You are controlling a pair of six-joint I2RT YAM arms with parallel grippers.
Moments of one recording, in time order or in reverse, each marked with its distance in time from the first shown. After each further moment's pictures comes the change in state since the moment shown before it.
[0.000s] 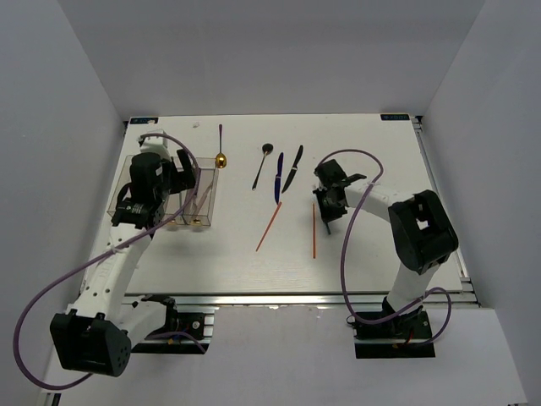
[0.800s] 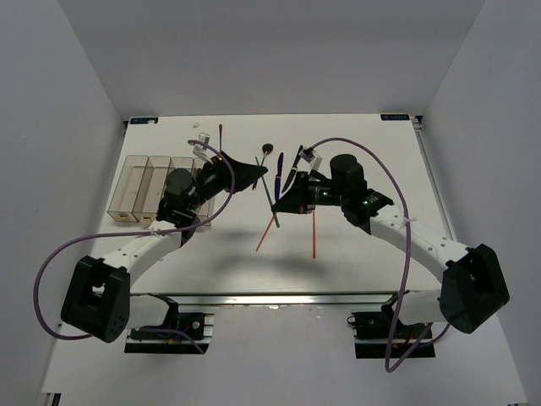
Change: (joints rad) left arm -0.256 0.222 -0.255 1.025 0.631 -0.755; right arm 0.126 -0.455 -0.165 0.523 -0.733 0.474
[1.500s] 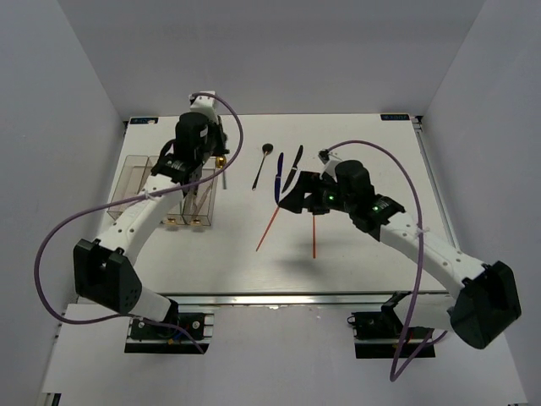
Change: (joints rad) left arm 0.008 0.156 0.573 -0.827 -0.518 0.652; right arm 0.033 -0.071 -0.003 -0.160 0.317 -0.032
